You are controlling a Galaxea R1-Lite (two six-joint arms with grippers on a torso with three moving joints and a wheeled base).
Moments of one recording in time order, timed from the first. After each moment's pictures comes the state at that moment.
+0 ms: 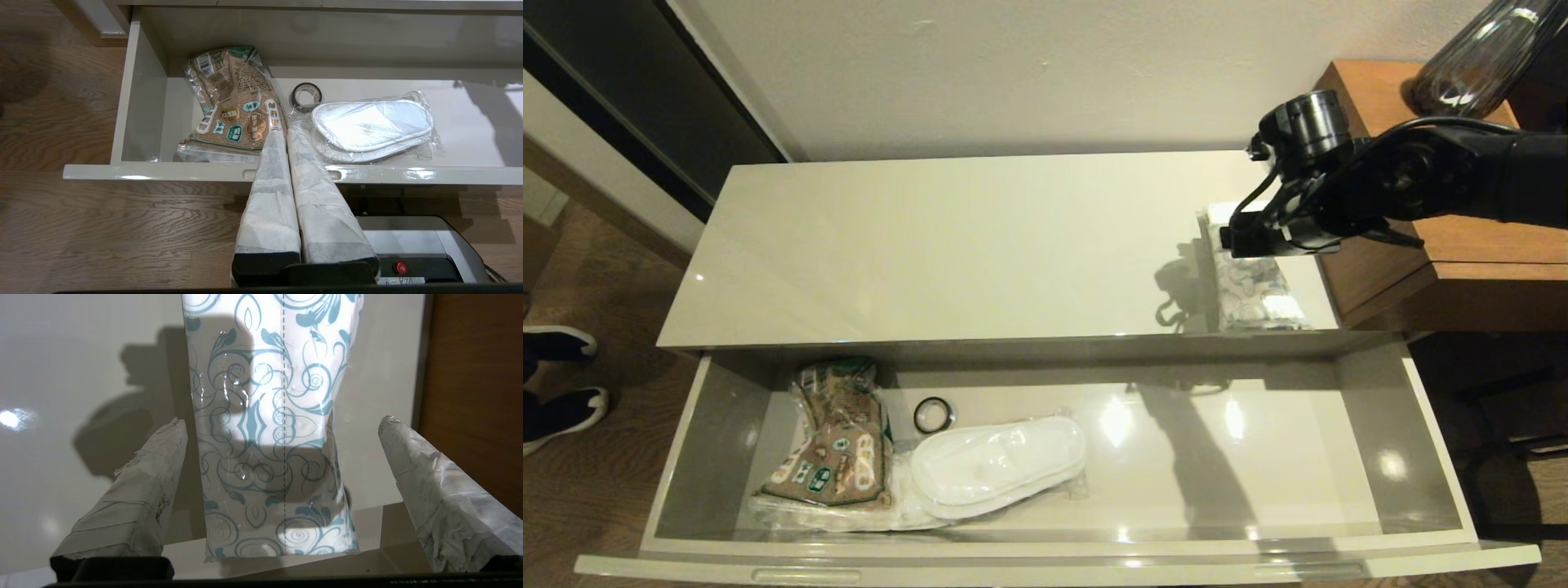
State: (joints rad) left arm 0.01 0.00 0.00 -0.01 -0.01 -0.05; right arm 0.32 2.06 -1.91 0.46 -0.46 0.16
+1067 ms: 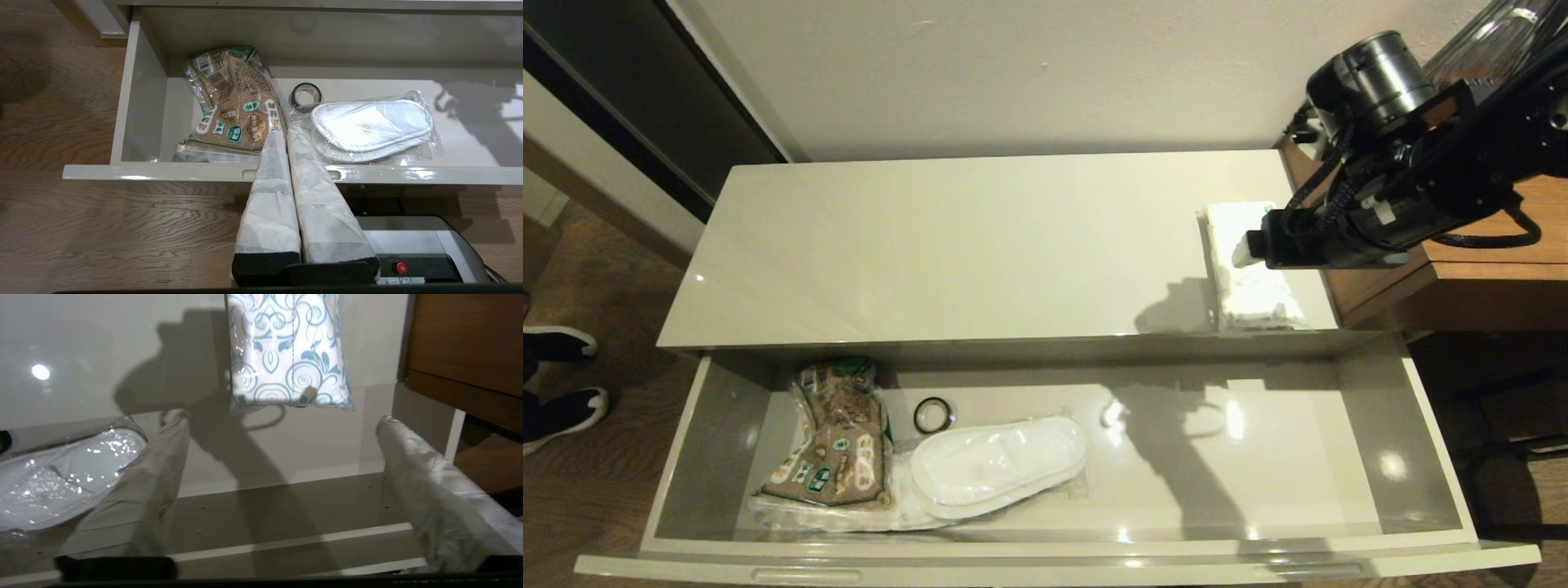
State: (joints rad) left arm 0.01 0.00 0.00 -0.01 -0.01 -0.05; right arm 0.45 1.82 -1.80 0.75 -0.46 0.32
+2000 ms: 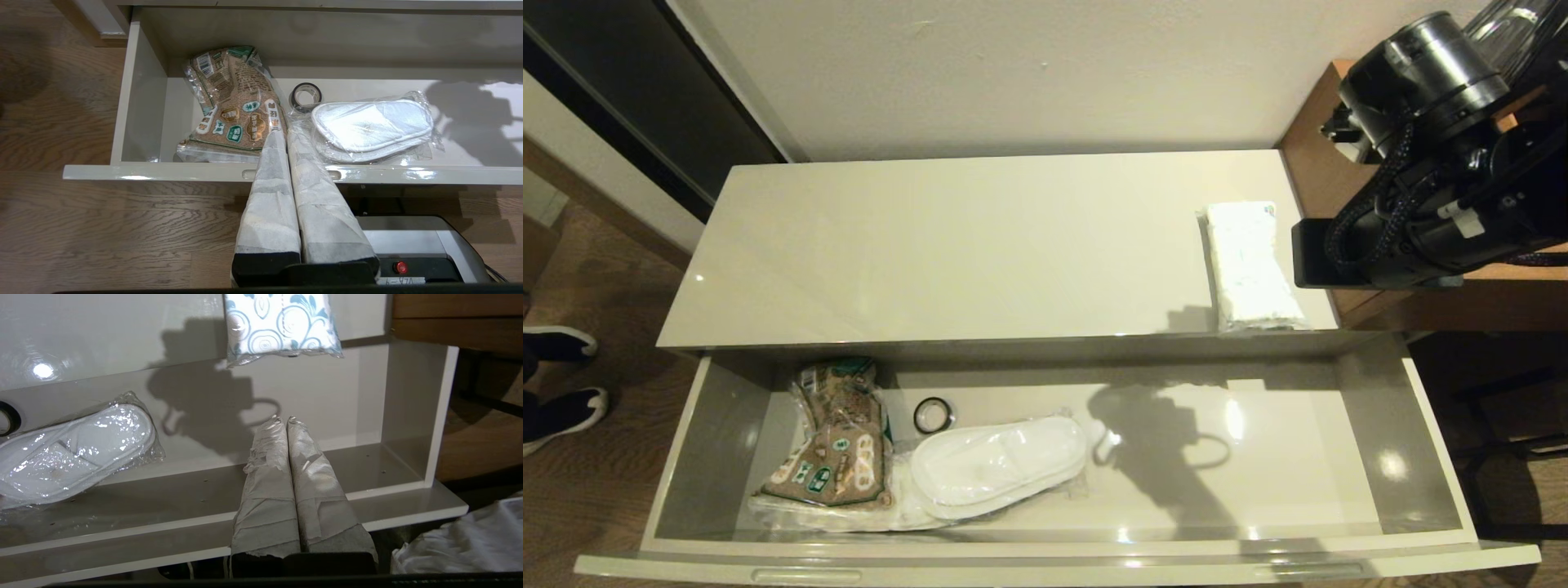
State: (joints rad) left arm 0.01 0.00 0.00 -0.01 -0.01 -0.05; right arm 0.55 1.70 -1.70 0.83 -0.54 0.45
